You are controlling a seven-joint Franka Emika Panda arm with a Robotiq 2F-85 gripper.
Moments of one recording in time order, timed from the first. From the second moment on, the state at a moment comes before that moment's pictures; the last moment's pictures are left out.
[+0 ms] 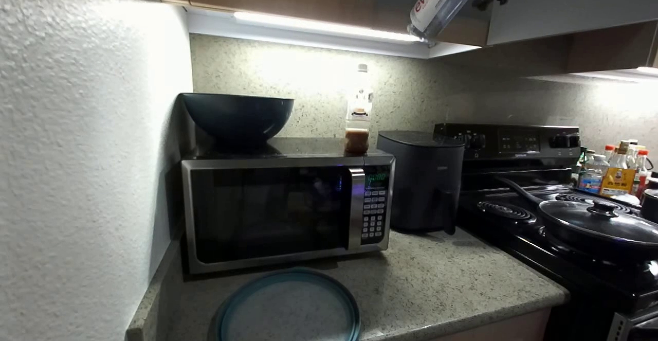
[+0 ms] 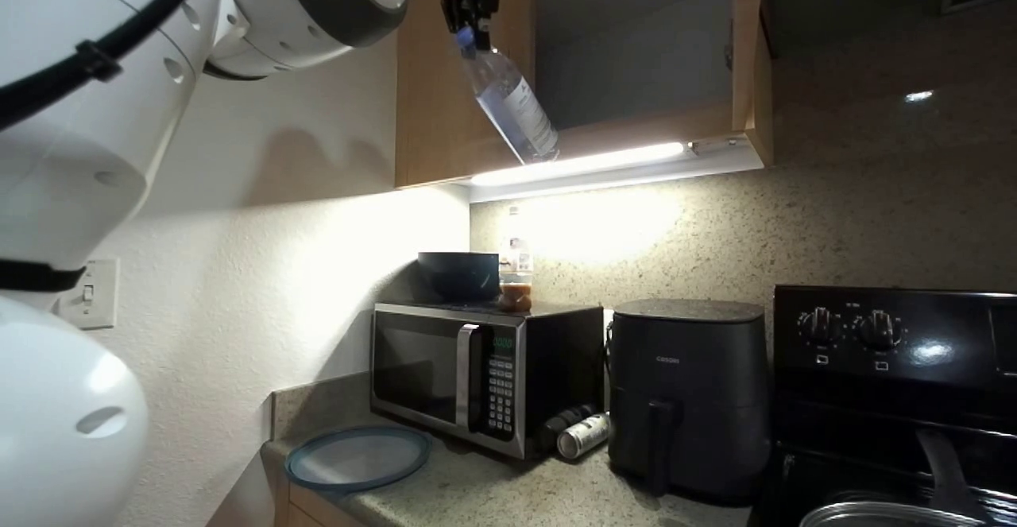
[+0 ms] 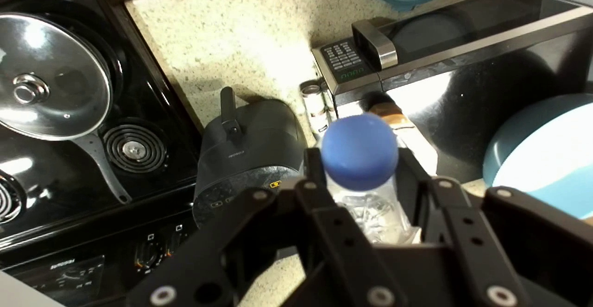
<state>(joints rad) 0.06 0.28 -0.04 -0.36 0.00 0.88 0.56</state>
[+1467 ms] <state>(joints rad) 0.07 0.48 -0.04 -0.36 0.00 0.86 0.60</state>
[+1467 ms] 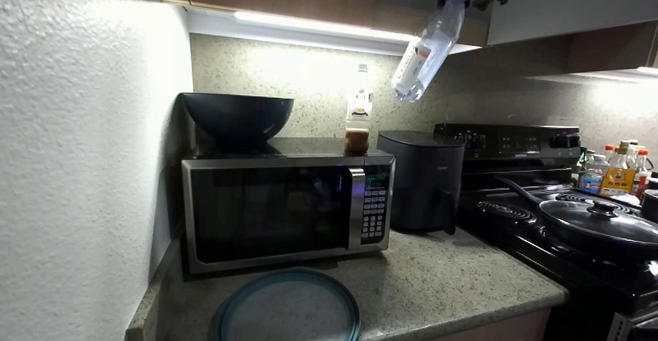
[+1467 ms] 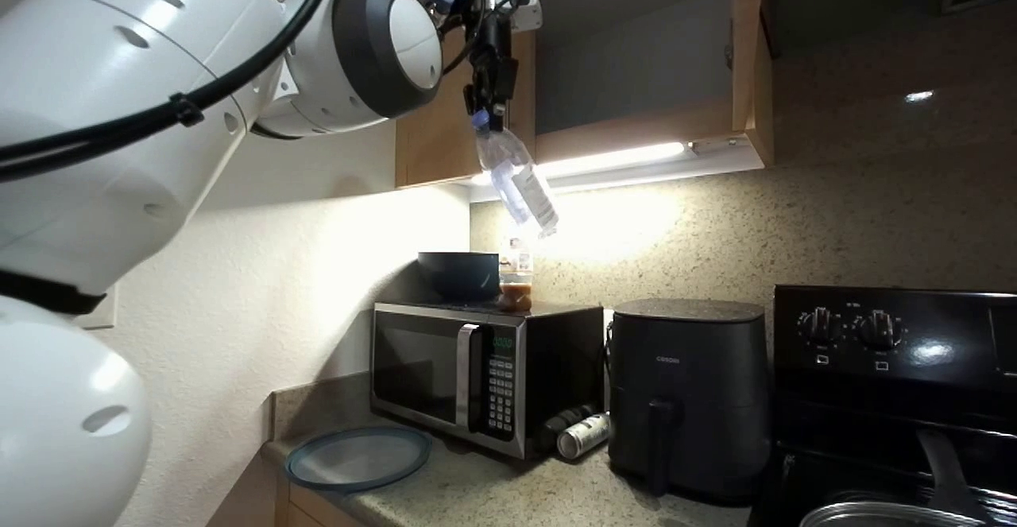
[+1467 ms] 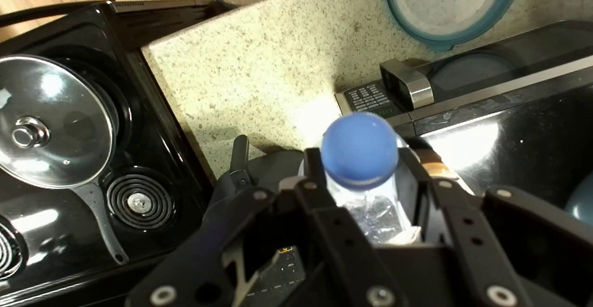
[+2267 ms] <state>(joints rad) 0.07 0.54 -0.04 -0.36 0.00 0.86 0.60</state>
